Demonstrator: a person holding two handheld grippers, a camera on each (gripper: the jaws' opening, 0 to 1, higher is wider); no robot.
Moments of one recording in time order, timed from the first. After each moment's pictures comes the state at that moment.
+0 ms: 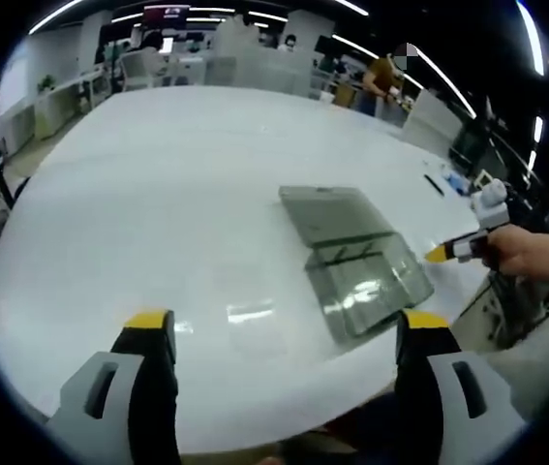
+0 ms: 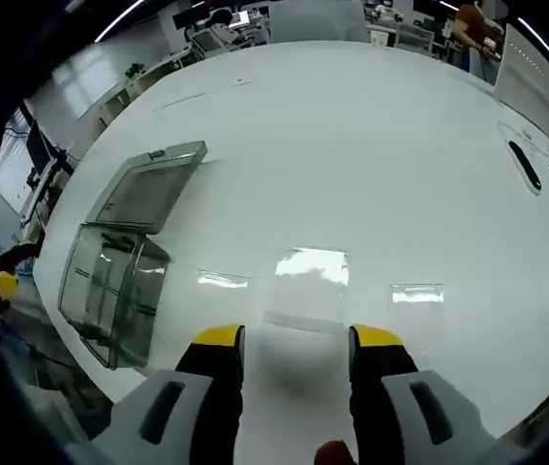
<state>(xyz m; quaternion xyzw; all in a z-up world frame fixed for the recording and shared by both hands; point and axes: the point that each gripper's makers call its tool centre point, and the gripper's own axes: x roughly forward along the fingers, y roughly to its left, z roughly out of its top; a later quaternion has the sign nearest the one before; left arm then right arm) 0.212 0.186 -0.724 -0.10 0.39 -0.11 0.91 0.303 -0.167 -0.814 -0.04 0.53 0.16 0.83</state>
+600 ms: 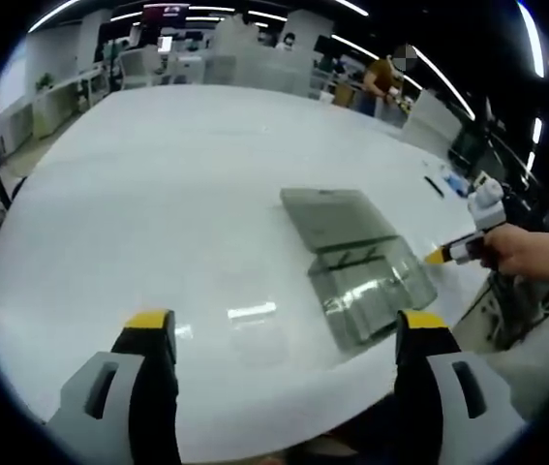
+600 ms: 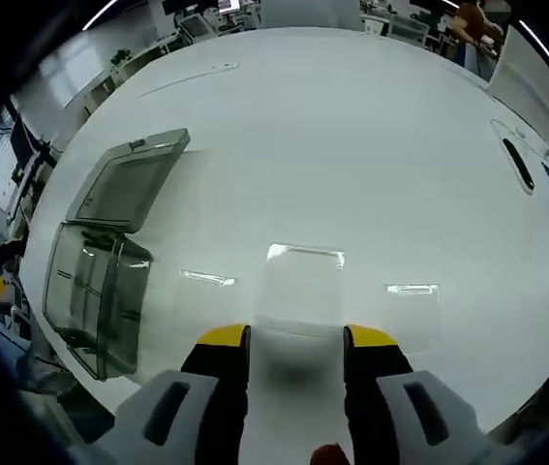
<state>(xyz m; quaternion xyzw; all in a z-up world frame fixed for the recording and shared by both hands) 0.223 0.187 -0.727 -0.10 0.39 -0.11 0.91 0.308 -0.171 -0.820 -0.07 0.55 0.13 0.82</state>
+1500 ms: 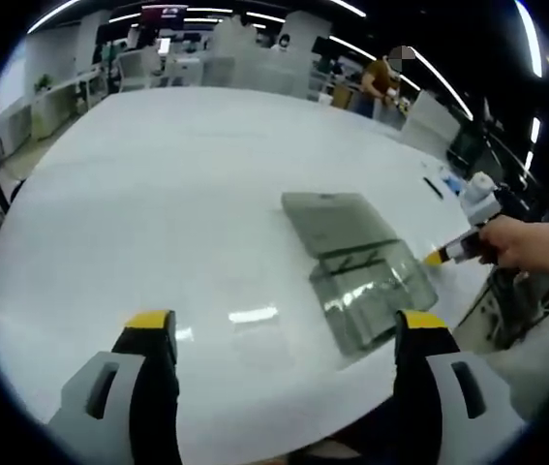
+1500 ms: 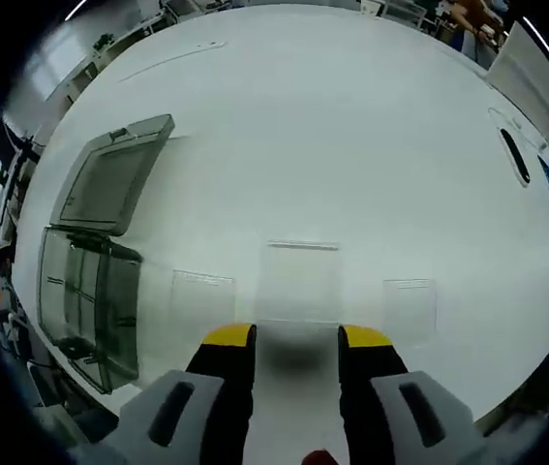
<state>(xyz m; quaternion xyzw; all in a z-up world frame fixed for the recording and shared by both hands) 0.228 0.189 -0.726 -0.10 0.38 -0.12 0.91 0.306 -0.172 -0.822 -0.08 0.60 0.10 0.79</state>
